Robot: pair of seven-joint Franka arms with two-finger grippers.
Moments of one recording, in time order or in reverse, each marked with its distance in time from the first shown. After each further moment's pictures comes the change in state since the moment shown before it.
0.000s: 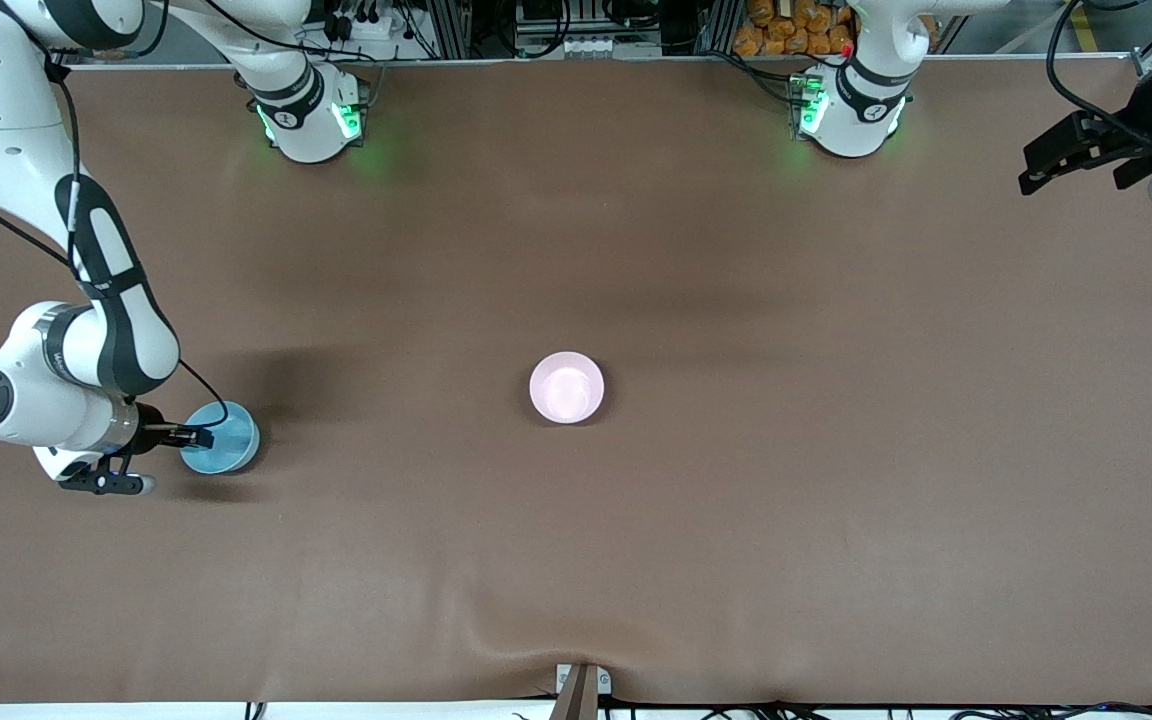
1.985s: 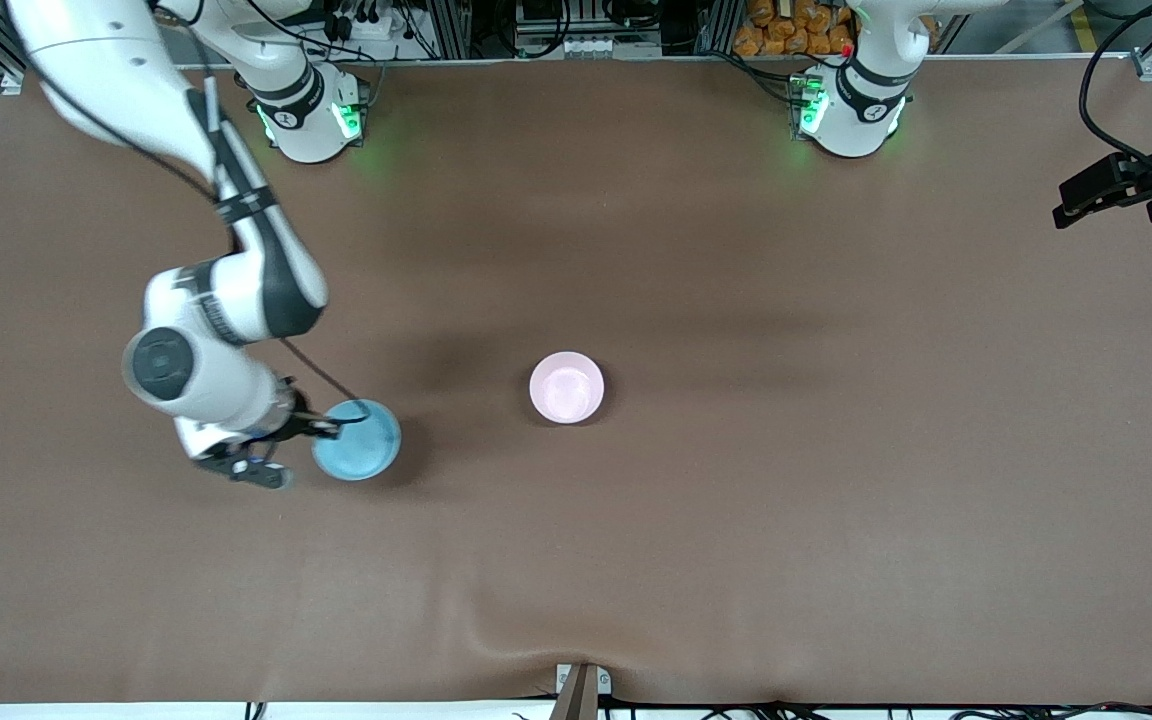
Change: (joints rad) left arm 0.036 0.044 0.032 -0.002 0.013 0.049 0.077; right arm 0.423 -0.151 0.039 0.017 0.014 -0.112 0.681
